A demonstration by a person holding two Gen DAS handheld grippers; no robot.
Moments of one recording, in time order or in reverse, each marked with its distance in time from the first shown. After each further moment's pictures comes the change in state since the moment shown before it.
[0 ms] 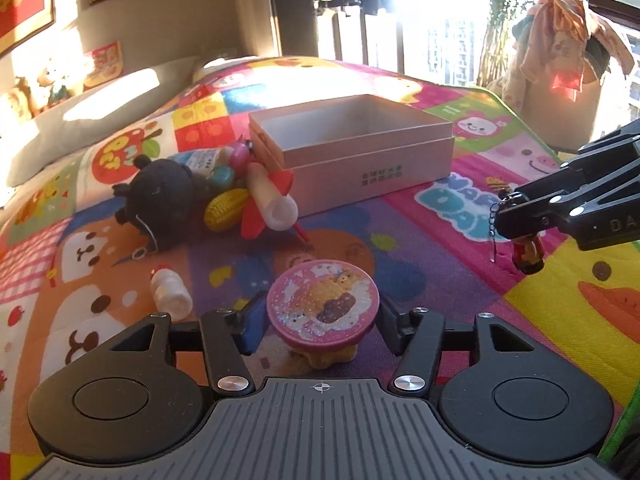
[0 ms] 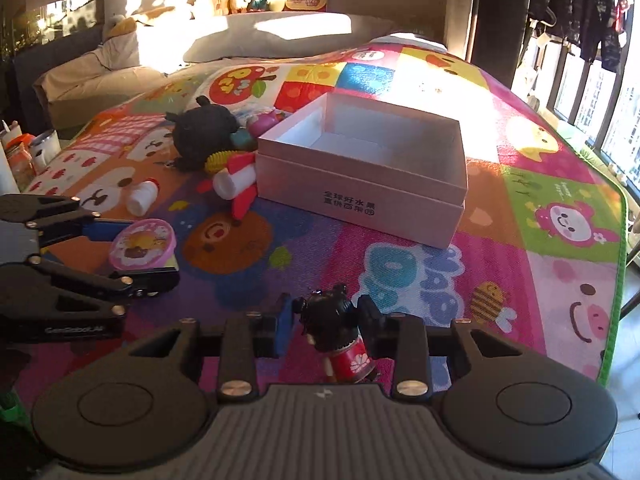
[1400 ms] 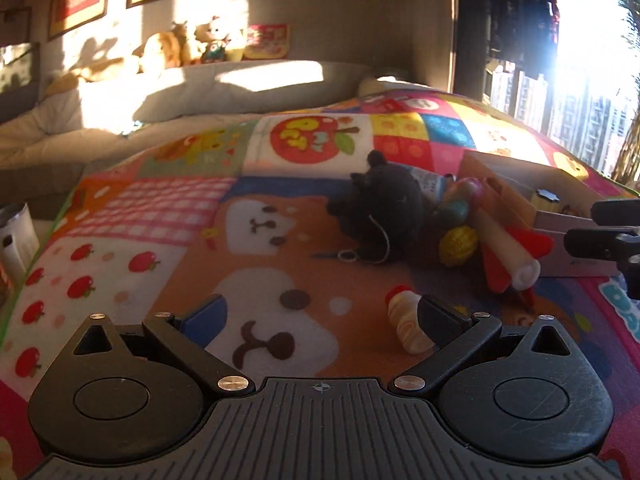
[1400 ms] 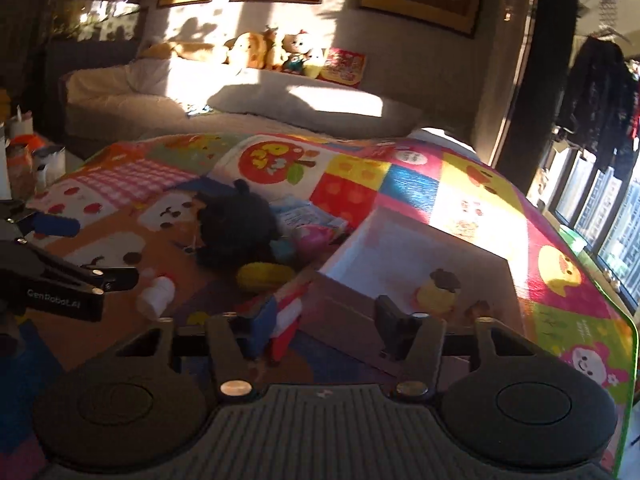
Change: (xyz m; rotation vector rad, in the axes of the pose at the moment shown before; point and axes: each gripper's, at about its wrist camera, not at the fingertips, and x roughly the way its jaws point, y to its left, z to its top) left arm 0.003 0.129 -0.018 -0.375 -0.072 0.323; right arm 0.055 0.083 0.065 -0.226 -0.214 -0.048
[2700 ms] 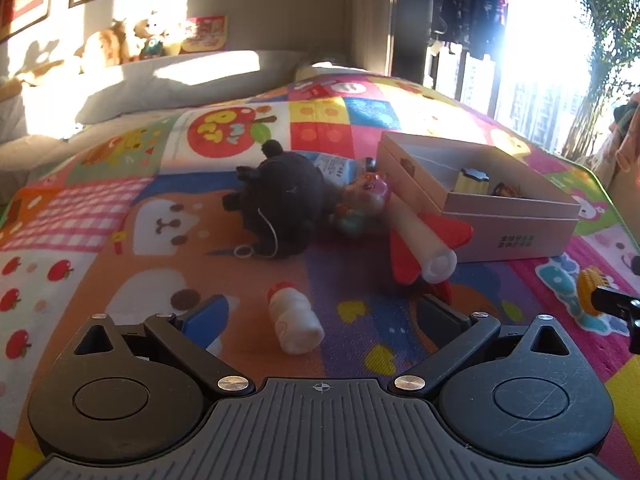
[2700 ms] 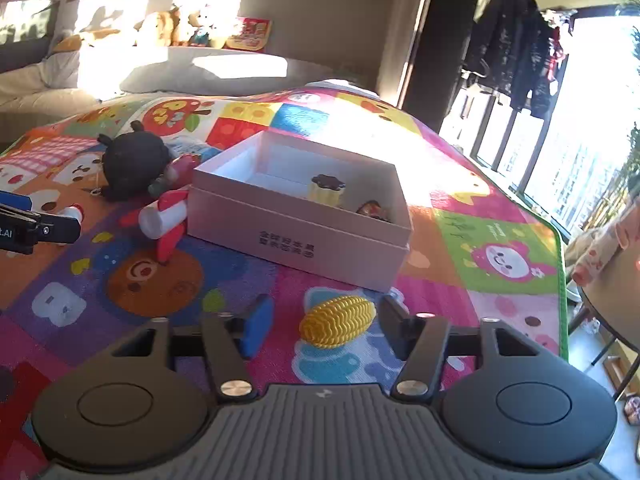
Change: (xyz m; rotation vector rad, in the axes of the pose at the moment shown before) left arm 0.006 -0.061 0.003 0.090 0.035 -0.146; right arm -0.041 -0.054 -0.077 0.201 0.081 -0.261
